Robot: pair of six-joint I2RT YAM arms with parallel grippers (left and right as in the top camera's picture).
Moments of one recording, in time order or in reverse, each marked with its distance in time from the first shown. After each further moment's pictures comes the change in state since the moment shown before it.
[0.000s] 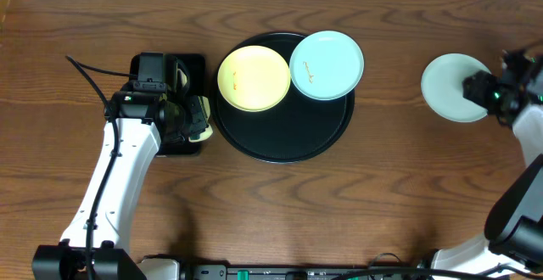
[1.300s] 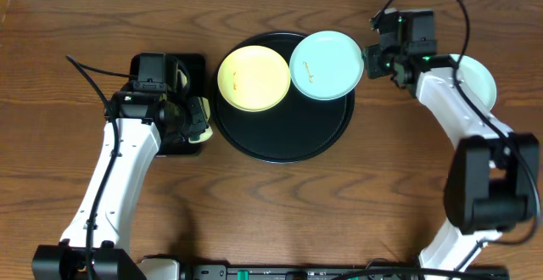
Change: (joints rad) left arm 0.000 0.000 0.000 -0.008 0.000 0.000; right arm 0.541 0.162 0.171 0.049 0.150 -0.151
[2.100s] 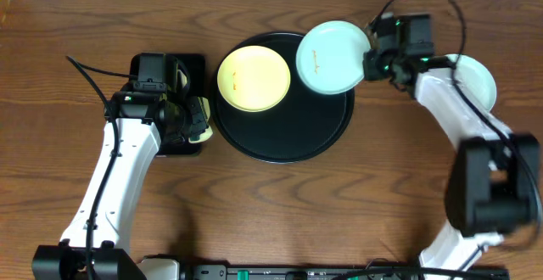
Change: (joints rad) left arm 0.000 0.000 0.000 0.000 0.000 0.000; right arm 0.000 -0.080 -0.010 -0.046 -0.033 0.000
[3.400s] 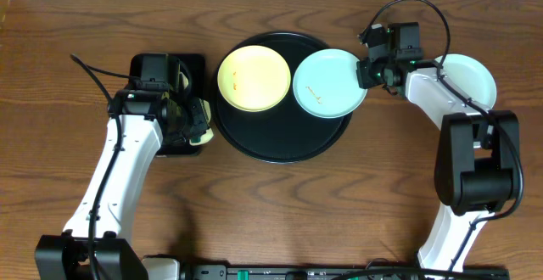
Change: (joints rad) left arm 0.000 0.029 -0.006 0.001 0.000 0.000; right arm 0.000 0.188 0.003 0.076 -0.018 -0.052
